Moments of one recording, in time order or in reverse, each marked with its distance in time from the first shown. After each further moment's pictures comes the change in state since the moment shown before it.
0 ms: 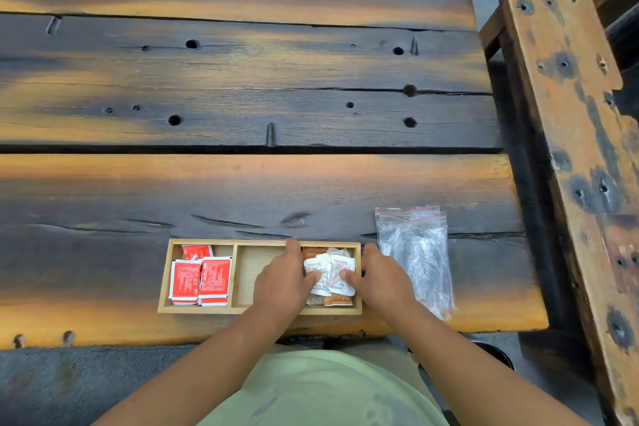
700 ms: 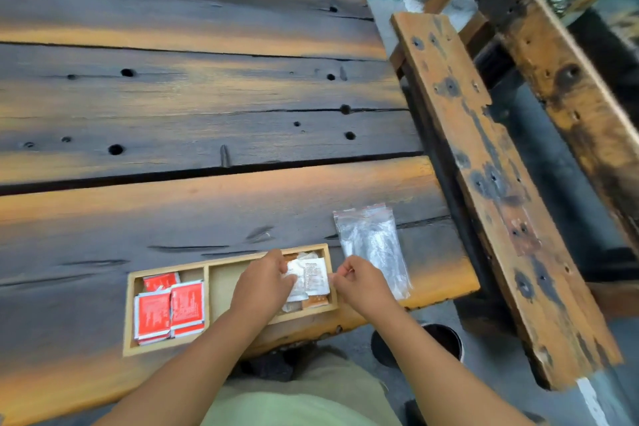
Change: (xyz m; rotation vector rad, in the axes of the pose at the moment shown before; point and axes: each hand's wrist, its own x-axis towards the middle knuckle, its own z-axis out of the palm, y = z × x) left_hand 0.007 -0.006 -0.014 -0.168 -0.085 0.203; right_hand -0.052 -0.004 -0.007 0.418 0.099 0.179
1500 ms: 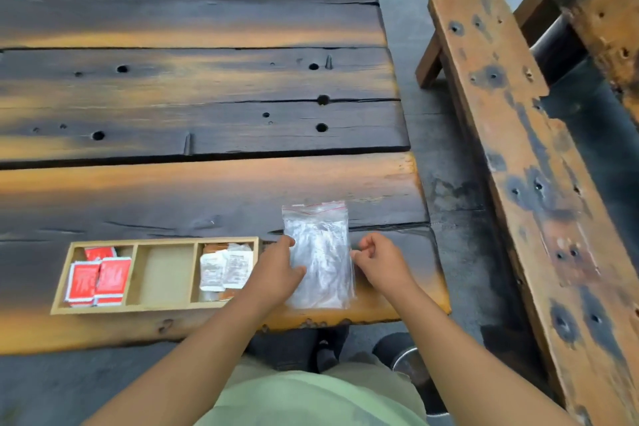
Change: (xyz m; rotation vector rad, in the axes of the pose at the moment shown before) left_hand 0.007 0.136 0.111 -0.081 -0.017 -0.176; right_hand 0.098 0.130 -0.127 0.084 -0.042 -0.147
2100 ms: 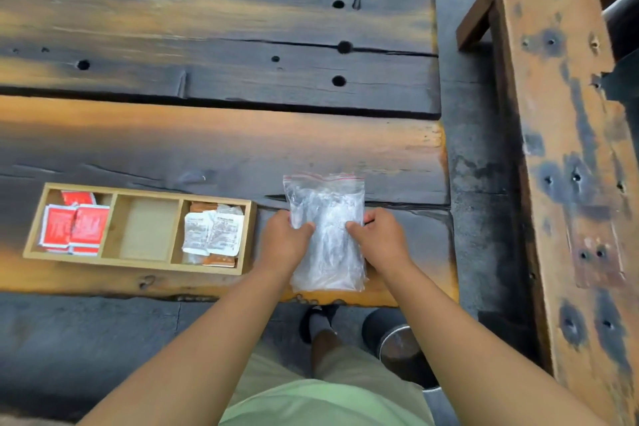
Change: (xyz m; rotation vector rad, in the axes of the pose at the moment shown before) left_hand 0.038 -0.003 0.053 -0.459 0.240 -0.273; right_hand 0.036 0.010 0.025 -0.052 0.012 0.072
